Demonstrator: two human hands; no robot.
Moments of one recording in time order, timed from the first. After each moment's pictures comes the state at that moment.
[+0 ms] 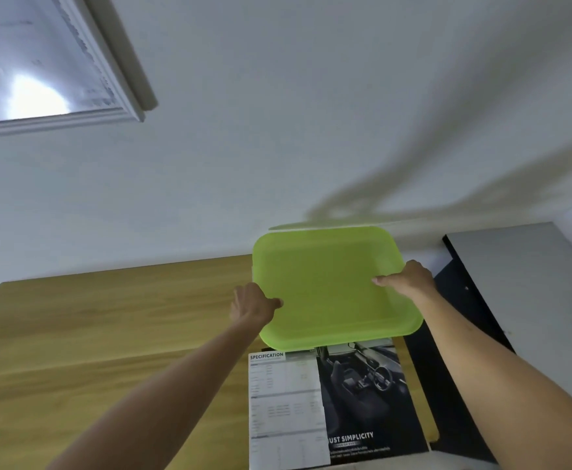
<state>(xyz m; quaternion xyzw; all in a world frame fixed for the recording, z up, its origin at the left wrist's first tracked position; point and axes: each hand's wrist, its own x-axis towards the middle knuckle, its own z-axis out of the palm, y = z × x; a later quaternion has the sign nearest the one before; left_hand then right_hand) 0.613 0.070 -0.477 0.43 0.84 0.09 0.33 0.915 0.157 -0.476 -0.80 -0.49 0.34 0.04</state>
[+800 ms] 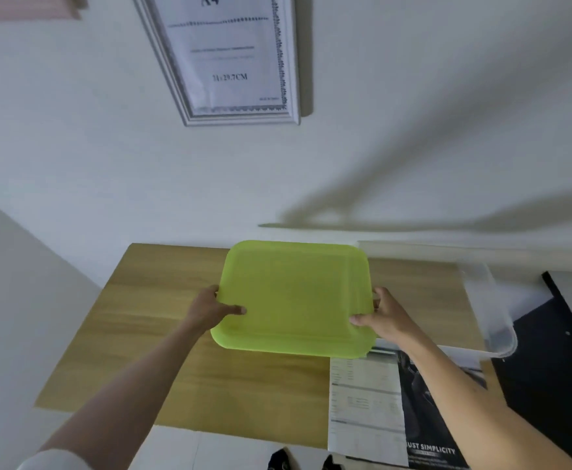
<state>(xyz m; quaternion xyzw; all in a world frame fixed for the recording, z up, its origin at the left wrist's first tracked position) 0.361 -0.066 -0.460 0.34 0.82 0.25 0.38 0.716 0.041 -0.451 -0.61 -0.59 0.52 0.09</state>
